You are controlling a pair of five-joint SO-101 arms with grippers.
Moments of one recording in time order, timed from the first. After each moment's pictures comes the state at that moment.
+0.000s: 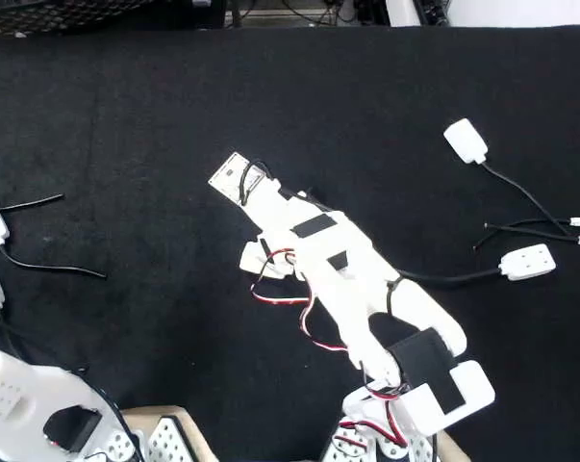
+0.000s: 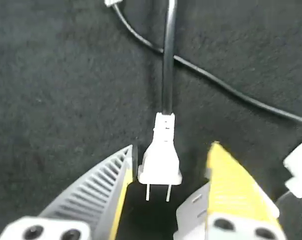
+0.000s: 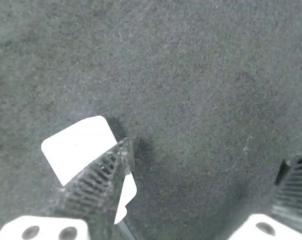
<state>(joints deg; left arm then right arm) -65.8 10.4 19.6 47.5 17.5 -25.6 -1.5 43.4 33.2 27.3</state>
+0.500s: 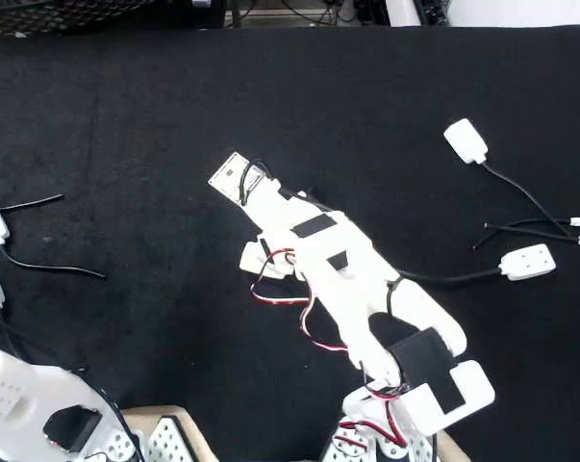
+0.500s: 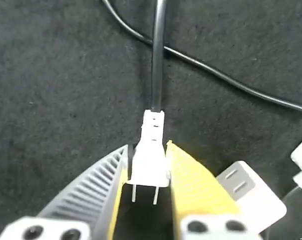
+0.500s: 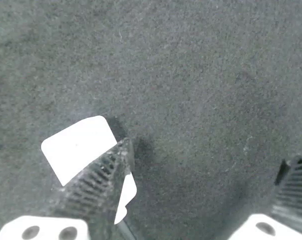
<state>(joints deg) -65.7 10.4 22.0 44.8 14.9 -25.6 -1.5 43.4 33.2 27.3</state>
